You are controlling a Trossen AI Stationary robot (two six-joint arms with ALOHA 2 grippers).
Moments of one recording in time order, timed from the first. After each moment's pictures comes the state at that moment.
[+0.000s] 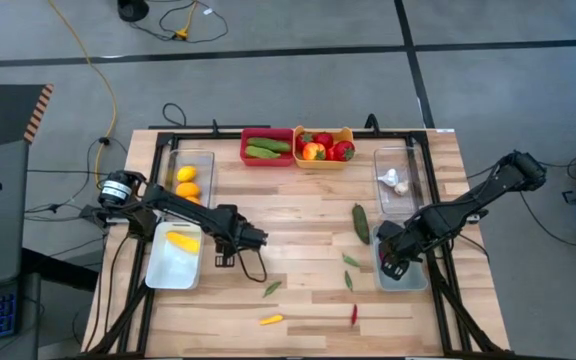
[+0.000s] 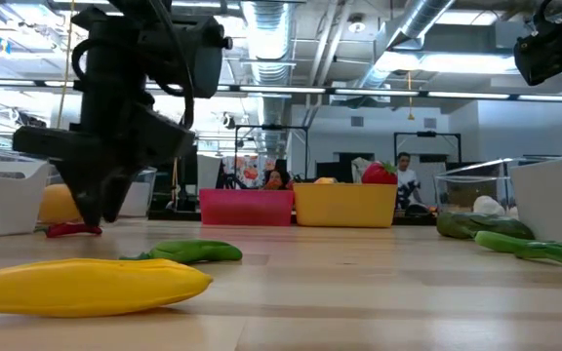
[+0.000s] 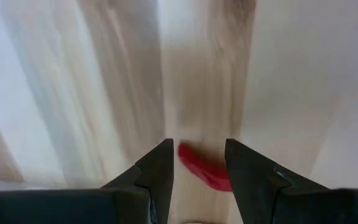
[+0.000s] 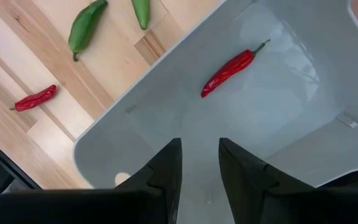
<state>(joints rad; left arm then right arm) -0.16 1.75 1.03 -0.97 -0.15 -0.19 0.50 1.13 0.82 -1.06 -0.08 1.18</state>
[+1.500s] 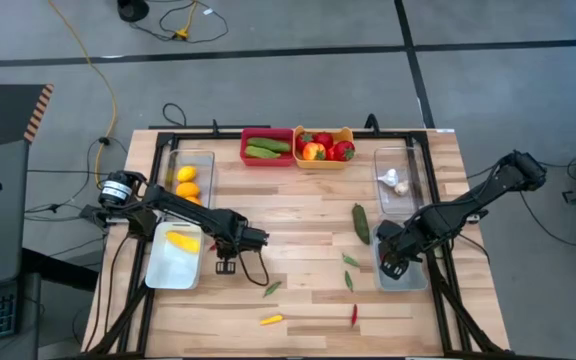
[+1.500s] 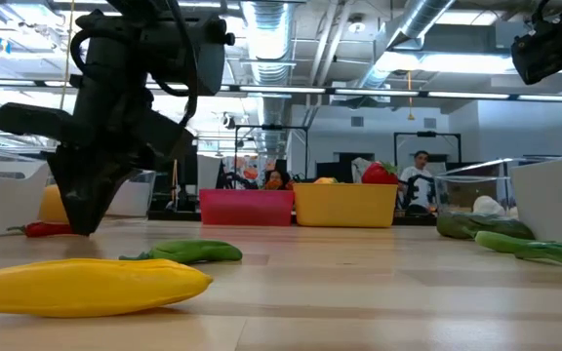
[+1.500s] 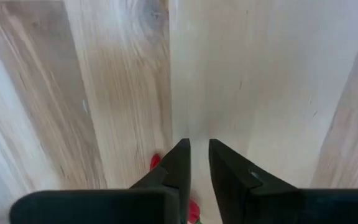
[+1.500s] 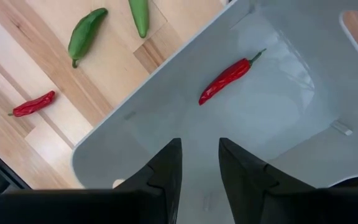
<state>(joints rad) -0.16 1.75 1.02 -0.92 0.03 -0.18 0.50 1.13 0.82 -1.06 -0.05 1.17</state>
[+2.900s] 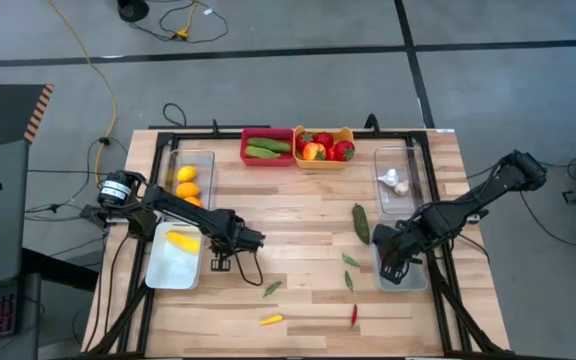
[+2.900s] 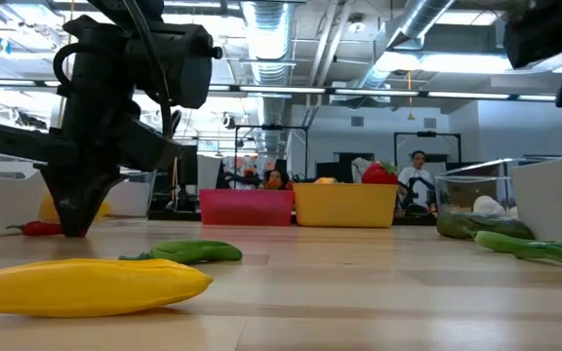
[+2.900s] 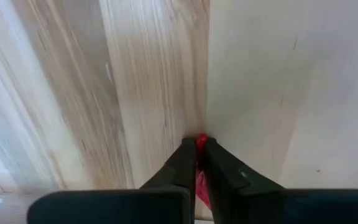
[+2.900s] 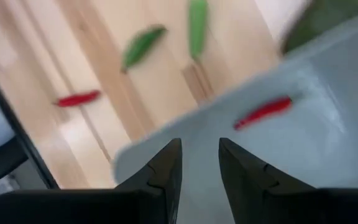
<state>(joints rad) -0.16 1.75 0.97 -0.93 -0.06 -0.18 0.50 1.12 0.82 -0.94 -0.05 1.01</state>
